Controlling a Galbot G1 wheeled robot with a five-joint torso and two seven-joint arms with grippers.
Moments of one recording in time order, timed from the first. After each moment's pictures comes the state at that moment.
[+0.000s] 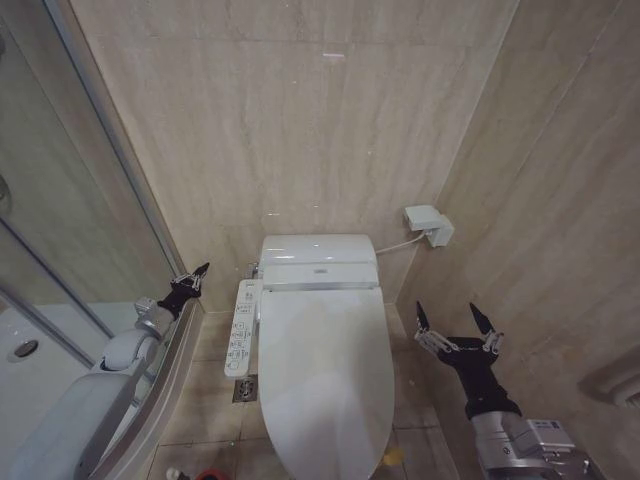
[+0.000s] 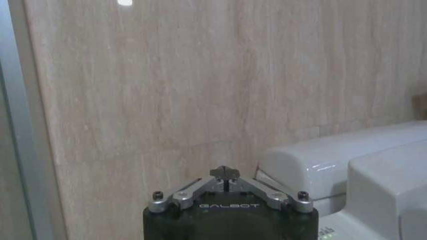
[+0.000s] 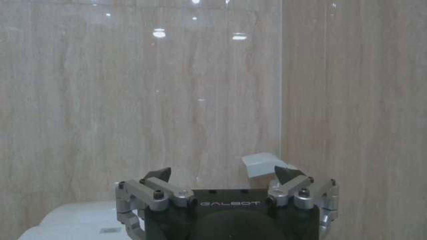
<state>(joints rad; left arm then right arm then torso) 0.78 -0.95 -0.29 -1.28 -0.55 -0.20 0.30 -1.74 1.46 0.64 2.44 0.17 -0.03 0.09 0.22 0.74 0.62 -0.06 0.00</state>
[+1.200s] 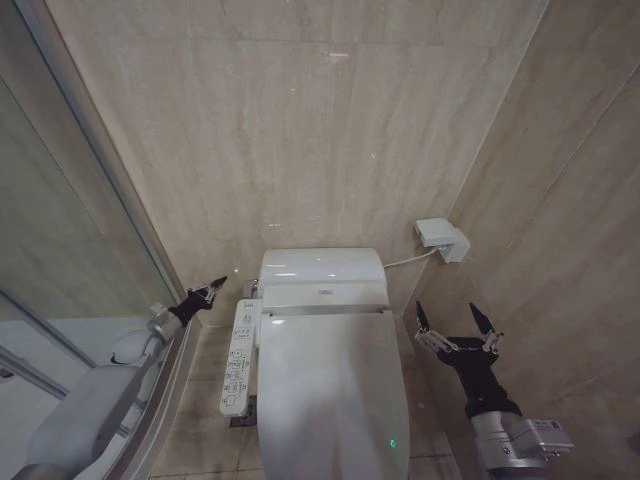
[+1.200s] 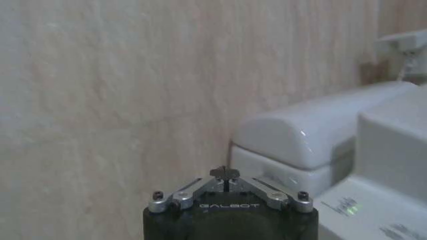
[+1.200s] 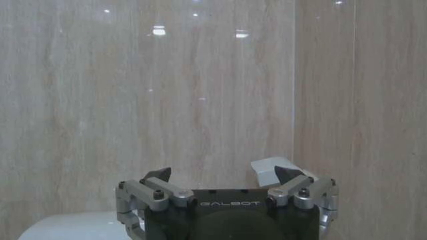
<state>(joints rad) 0.62 -0.95 -0.11 -1.00 -0.55 -0.35 0.58 -1.74 1.46 0.64 2.44 0.17 -0.03 0.09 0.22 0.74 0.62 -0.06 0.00</state>
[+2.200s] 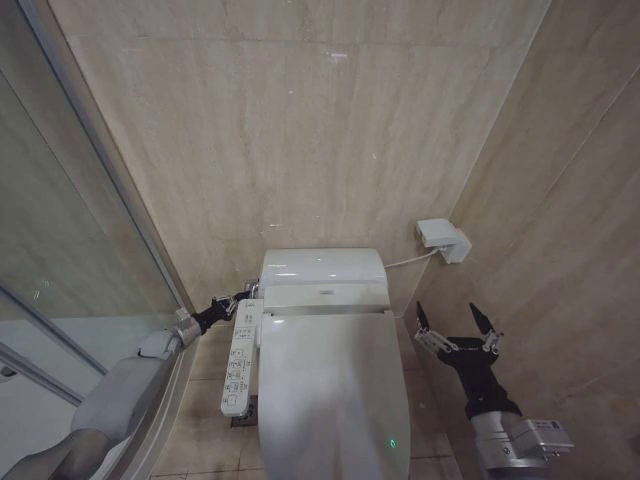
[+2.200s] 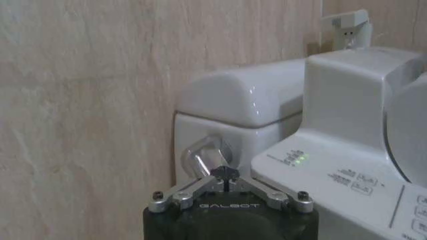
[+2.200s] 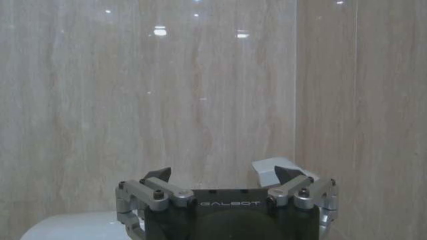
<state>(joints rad) 0.49 -1.06 0.01 -0.75 -0.52 -0.44 0.74 -1.74 1.46 0.64 2.44 0.17 -0.03 0.09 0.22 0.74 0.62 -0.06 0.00</state>
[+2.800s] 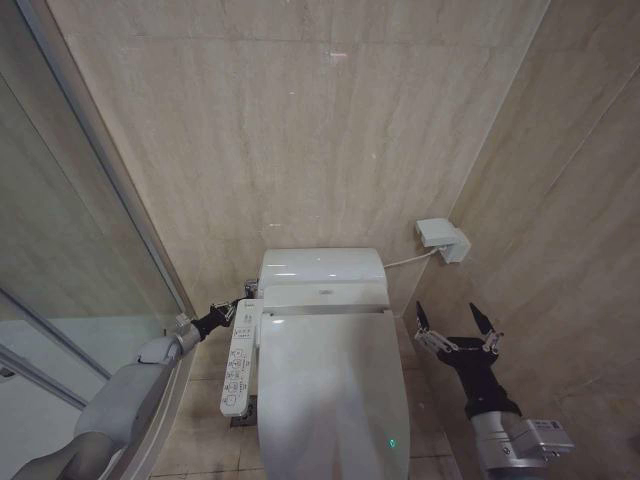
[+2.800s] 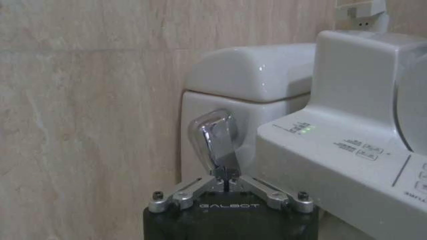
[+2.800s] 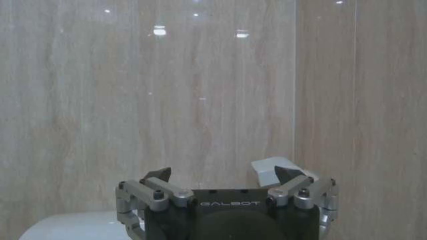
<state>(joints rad) 0.50 -1.09 -0.04 -0.69 -0.51 -0.44 0.74 -1.74 1.46 0.64 2.44 0.17 -0.03 0.09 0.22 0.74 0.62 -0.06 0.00</state>
